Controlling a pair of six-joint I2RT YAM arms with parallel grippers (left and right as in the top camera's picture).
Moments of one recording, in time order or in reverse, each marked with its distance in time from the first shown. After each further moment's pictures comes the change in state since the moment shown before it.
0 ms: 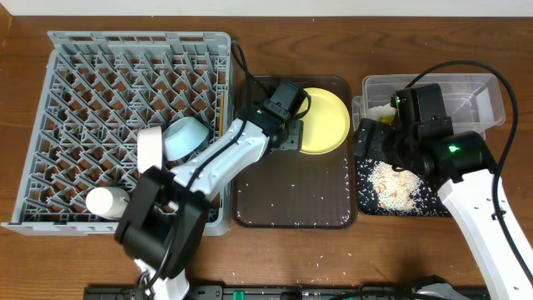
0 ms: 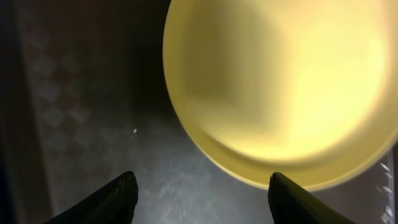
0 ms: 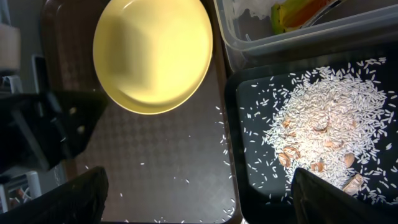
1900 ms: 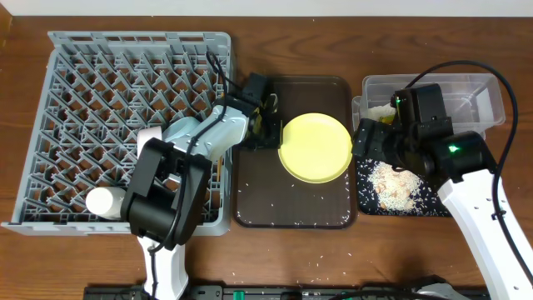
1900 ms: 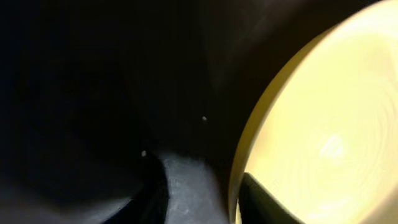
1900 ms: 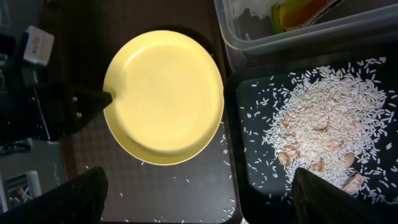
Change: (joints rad) left arm 0.170 0.135 -0.005 0.025 0.337 0.091; right arm 0.000 0.000 0.000 -0.001 0.000 0.000
